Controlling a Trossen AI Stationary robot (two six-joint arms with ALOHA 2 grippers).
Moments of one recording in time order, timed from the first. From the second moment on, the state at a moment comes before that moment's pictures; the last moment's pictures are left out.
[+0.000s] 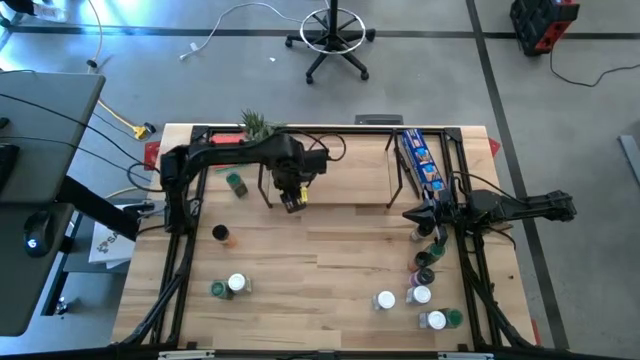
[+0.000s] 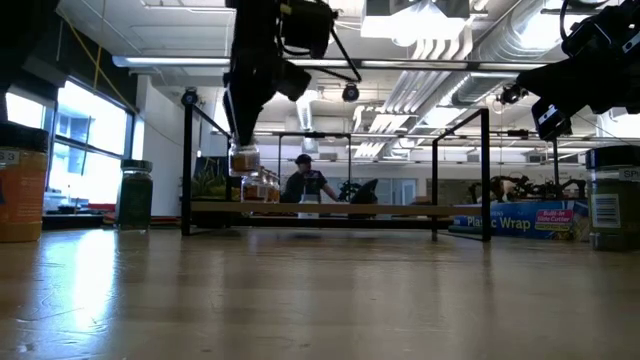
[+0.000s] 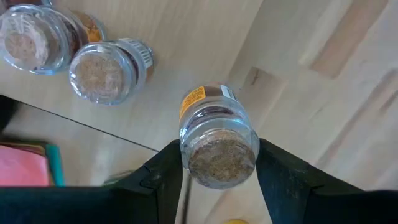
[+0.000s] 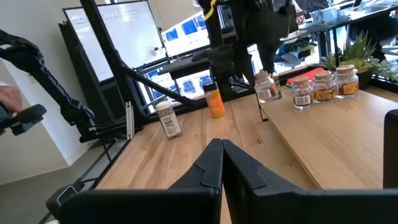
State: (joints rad) left arm 0.21 1.91 1.69 -1.39 -0.06 -0.16; right arm 0.13 0.03 0.01 0.02 0.08 0.29
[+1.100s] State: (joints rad) left arm 0.24 1.97 1.69 -1.38 -0.14 -0.15; right arm 0.13 0.03 0.01 0.02 0.08 0.29
